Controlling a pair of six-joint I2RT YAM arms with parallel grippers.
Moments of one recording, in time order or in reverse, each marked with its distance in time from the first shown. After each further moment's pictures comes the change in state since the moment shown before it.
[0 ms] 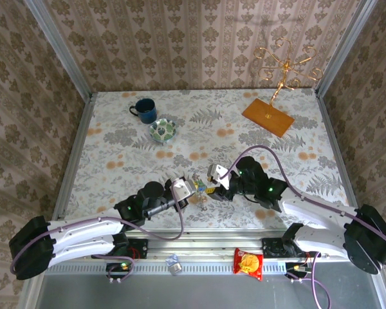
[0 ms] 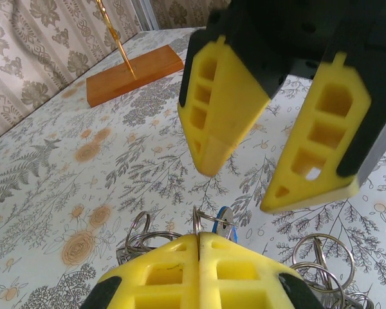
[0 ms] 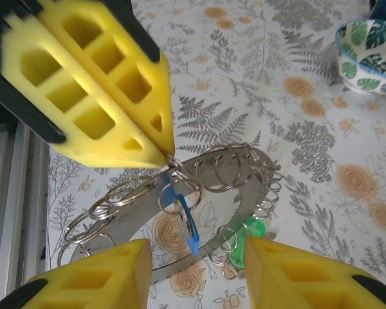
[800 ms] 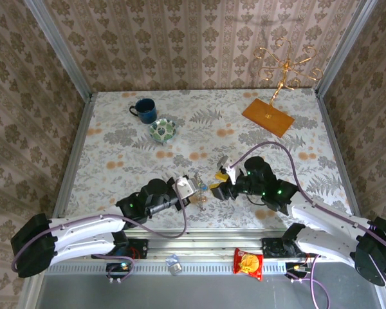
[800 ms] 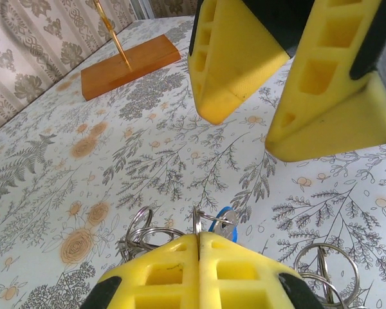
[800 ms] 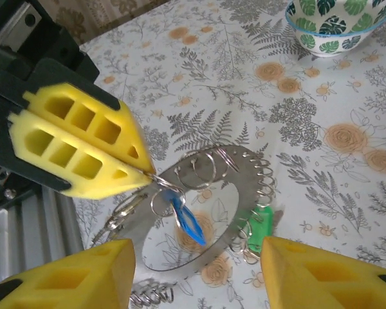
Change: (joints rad) left arm 0.000 0.031 0.043 -0.051 0.000 0.008; right arm -0.035 -0.135 -0.014 -0.072 0.028 0.297
